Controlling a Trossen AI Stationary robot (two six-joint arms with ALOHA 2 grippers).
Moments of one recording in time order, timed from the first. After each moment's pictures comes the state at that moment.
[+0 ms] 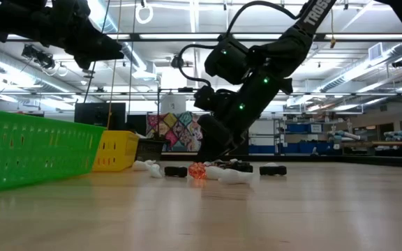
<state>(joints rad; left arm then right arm) 0.28 0.48 0.38 -0.03 0.00 -0.04 -0.08 1.99 1.06 0.09 0.21 0.16</state>
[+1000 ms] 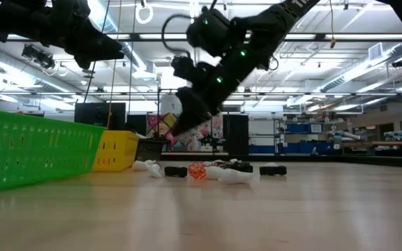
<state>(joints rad) 0.28 0.48 0.38 -0.03 0.00 -0.03 -0.06 1.99 1.28 -0.03 0.26 0.00</state>
